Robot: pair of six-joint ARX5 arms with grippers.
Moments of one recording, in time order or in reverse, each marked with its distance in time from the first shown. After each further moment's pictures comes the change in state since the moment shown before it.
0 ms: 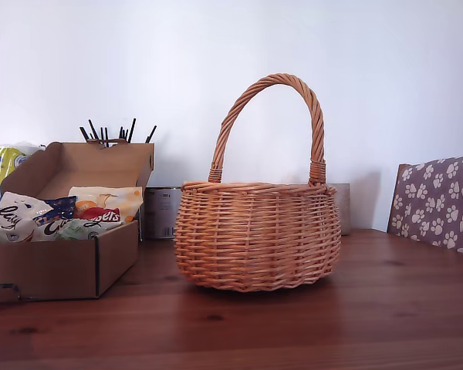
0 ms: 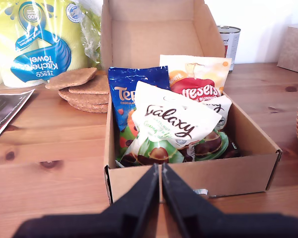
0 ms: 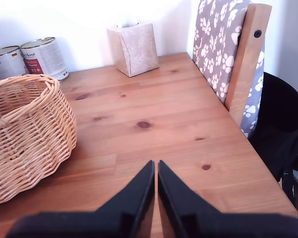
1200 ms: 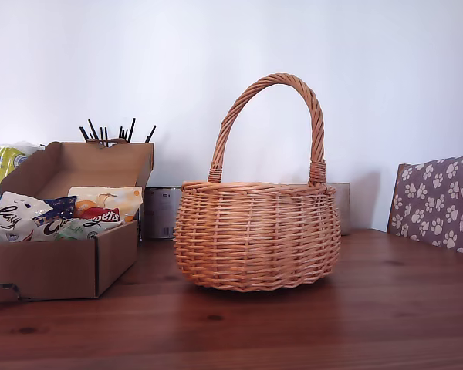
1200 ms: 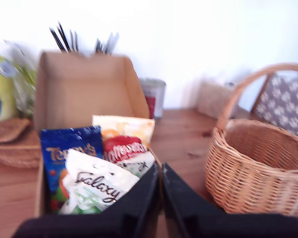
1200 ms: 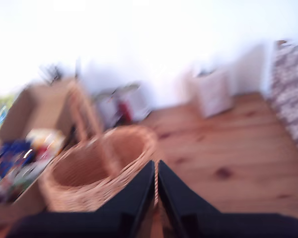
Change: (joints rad) left arm -0.045 0.146 0.280 -0.064 0.224 -0.070; right arm 0.099 0.169 0.372 -0.137 -0.227 0.071
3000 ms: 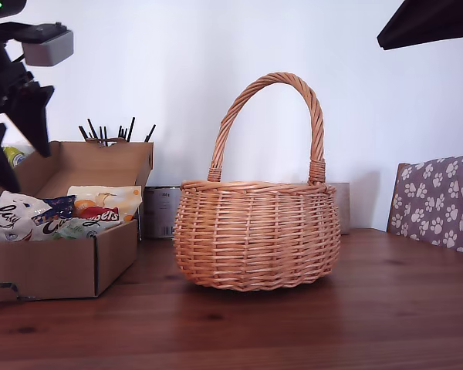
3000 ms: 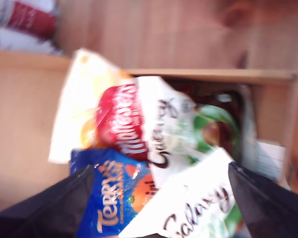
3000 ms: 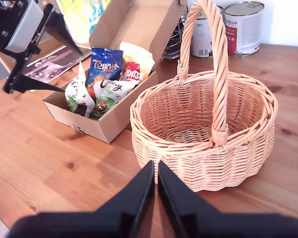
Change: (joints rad) left arm -0.130 1.284 0.797 -0.362 -0.248 1.413; right arm 0.321 0.484 0.175 0.094 -0.051 -0.150
